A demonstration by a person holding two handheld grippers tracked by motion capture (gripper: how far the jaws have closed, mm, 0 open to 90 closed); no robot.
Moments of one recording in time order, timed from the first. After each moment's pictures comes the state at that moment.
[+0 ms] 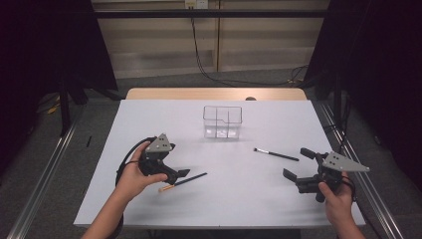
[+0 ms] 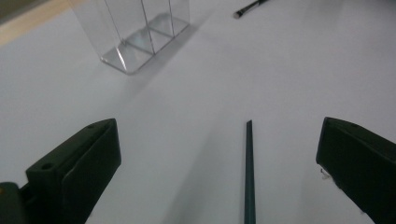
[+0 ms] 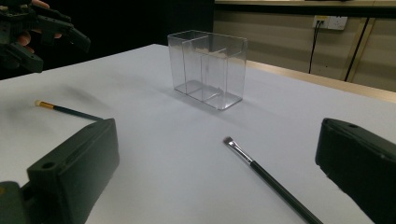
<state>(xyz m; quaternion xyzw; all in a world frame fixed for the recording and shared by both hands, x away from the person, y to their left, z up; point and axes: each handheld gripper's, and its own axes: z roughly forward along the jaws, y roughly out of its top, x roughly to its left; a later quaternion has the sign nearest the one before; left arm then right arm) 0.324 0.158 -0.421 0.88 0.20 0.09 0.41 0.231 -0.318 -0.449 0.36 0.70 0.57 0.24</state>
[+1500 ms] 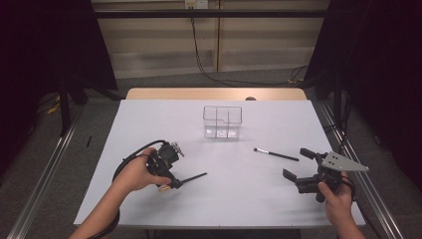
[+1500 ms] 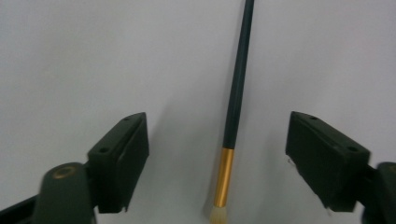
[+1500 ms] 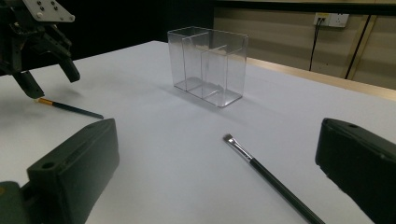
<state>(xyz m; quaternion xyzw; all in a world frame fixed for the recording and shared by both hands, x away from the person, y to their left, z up) 0.333 0.136 -0.426 0.96 0.23 -0.02 0.16 0.232 -0.318 -0.450 0.36 0.71 0.56 0.24</state>
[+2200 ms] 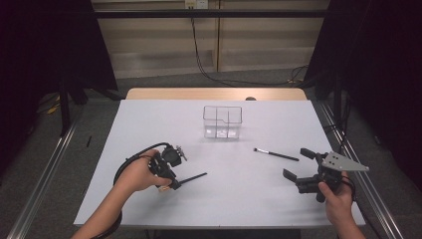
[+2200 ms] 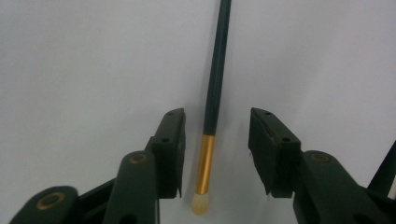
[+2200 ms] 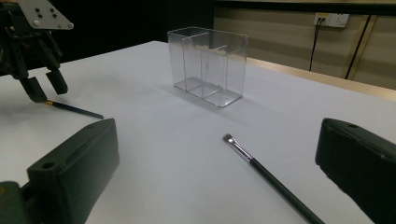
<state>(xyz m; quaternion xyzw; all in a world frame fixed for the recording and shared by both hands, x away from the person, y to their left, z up) 0.328 0.127 -0.430 0.97 0.22 -0.05 0.12 0.232 -0.319 -0.449 0.36 0.71 0.56 0.24</state>
